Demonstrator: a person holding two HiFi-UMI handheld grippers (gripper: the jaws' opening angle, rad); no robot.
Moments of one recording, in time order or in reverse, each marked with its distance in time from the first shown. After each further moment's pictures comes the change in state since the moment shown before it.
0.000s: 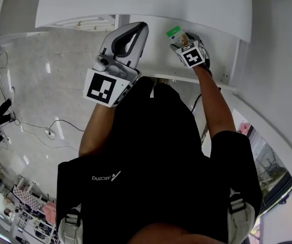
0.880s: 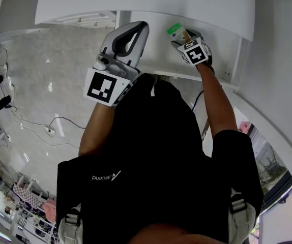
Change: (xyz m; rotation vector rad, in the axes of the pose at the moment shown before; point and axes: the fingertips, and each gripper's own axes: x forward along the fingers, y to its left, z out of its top) left arm -0.008 -0.005 -0.003 -0.004 -0.004 -0.003; right arm -0.005 0.001 0.005 -0.016 -0.034 0.021
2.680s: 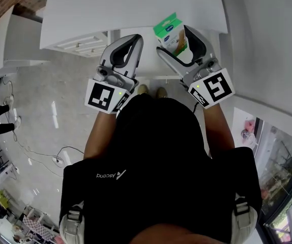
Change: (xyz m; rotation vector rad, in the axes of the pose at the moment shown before) left arm -0.026 -0.093 0.041 0.086 -0.103 -0.116; right arm -0.352 0.084 0.157 0.013 -1.016 -0.095
